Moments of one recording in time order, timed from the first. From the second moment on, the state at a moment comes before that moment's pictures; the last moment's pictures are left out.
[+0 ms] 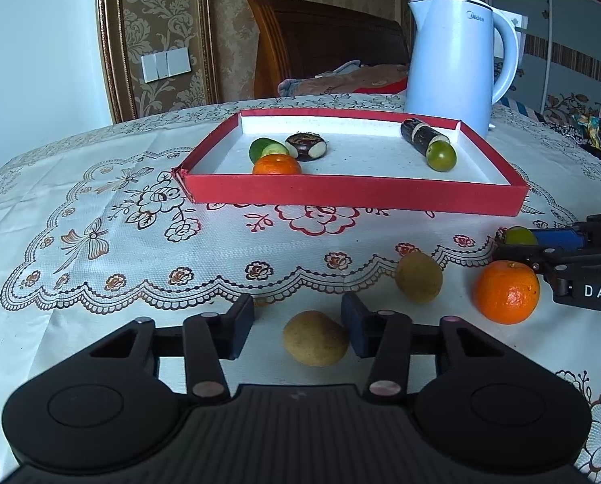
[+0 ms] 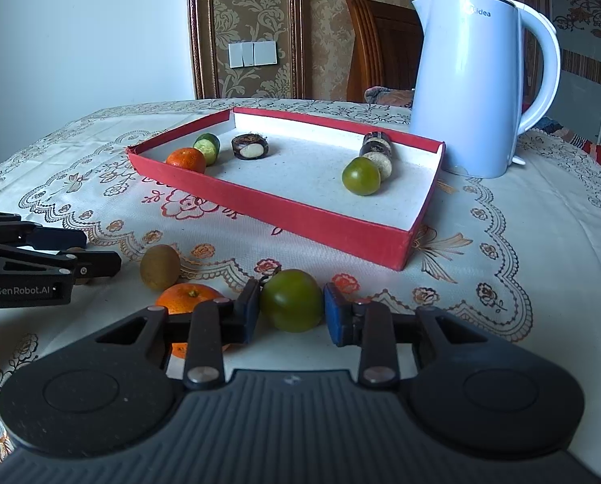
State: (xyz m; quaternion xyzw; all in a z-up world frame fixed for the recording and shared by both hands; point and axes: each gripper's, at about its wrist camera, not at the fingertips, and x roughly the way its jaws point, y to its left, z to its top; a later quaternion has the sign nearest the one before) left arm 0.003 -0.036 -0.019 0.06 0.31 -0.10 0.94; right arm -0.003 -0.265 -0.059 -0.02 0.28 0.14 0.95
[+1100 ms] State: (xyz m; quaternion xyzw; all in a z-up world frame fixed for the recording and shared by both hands) left arm 0.051 -0.036 0.026 0.01 0.26 -0.08 0.96; right arm 0.026 -0.271 -0.028 0.02 0.21 0.04 0.98
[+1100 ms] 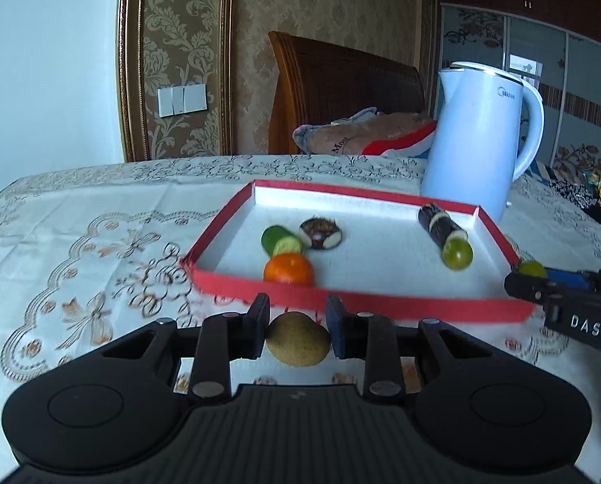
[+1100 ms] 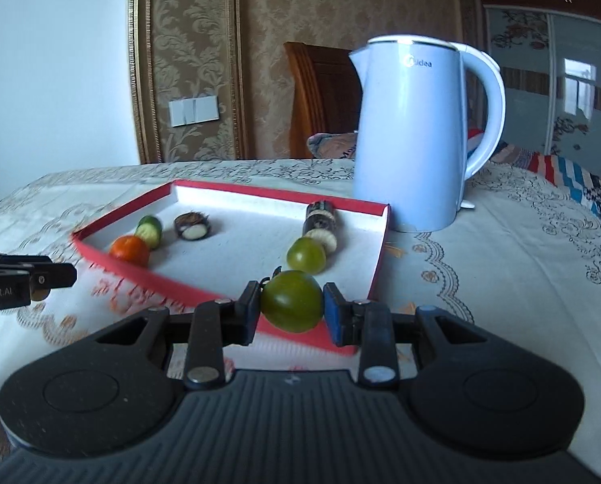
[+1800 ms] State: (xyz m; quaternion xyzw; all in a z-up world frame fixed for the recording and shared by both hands) left arm 0.126 -0.091 0.005 0.04 0.26 -0.06 0.96; right arm 0.099 -0.262 -0.049 0.02 0.27 0.01 0.96
